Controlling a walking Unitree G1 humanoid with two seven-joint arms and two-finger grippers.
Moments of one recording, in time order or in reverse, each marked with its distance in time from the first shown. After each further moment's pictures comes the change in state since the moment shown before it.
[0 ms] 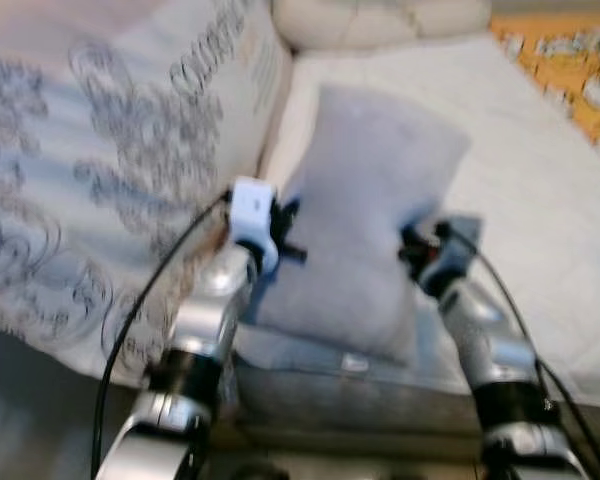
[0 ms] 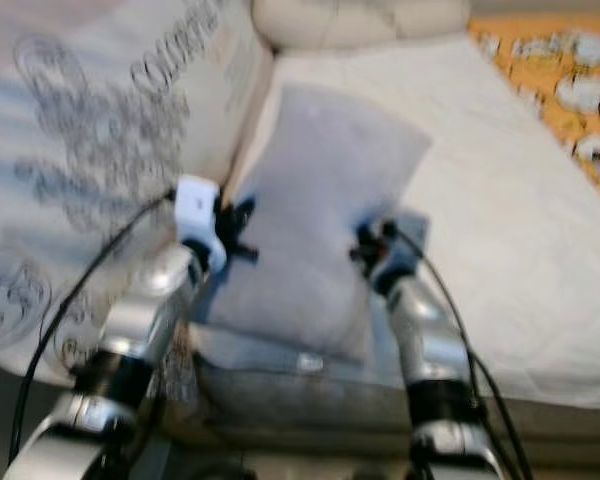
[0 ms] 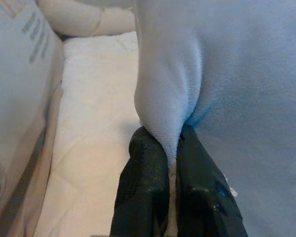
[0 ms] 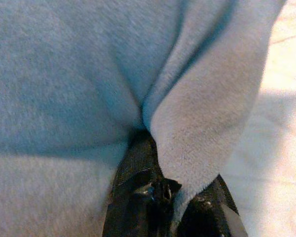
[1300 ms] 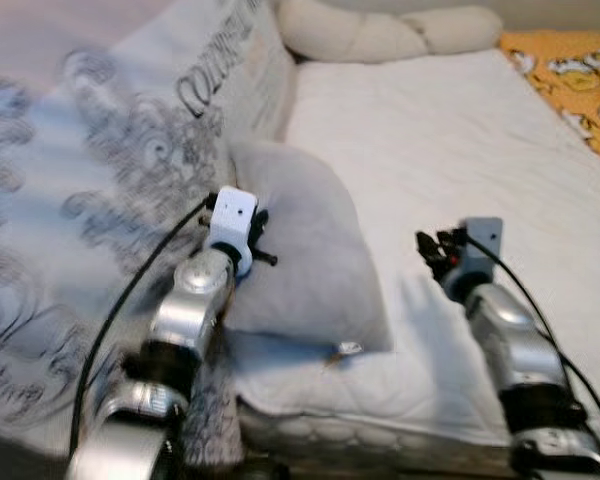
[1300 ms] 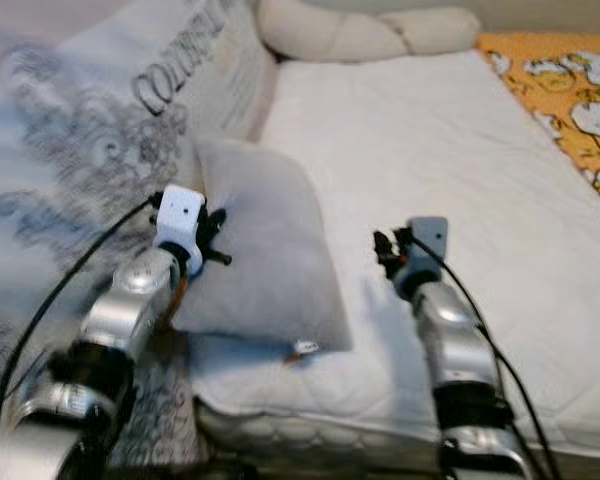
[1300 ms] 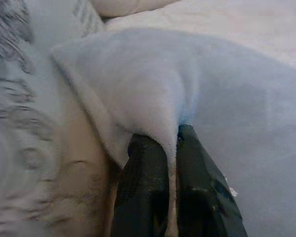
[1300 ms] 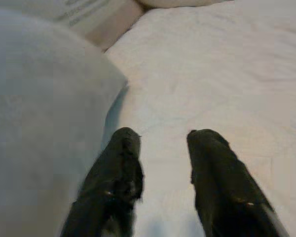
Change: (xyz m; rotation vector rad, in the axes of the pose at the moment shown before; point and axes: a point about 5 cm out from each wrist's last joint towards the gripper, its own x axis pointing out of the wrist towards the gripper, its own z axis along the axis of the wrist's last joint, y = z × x) left arm -0.004 0.044 -0.015 0.222 0.138 0.125; right arm -0.014 -0.037 0.001 -0.183 0.020 -0.018
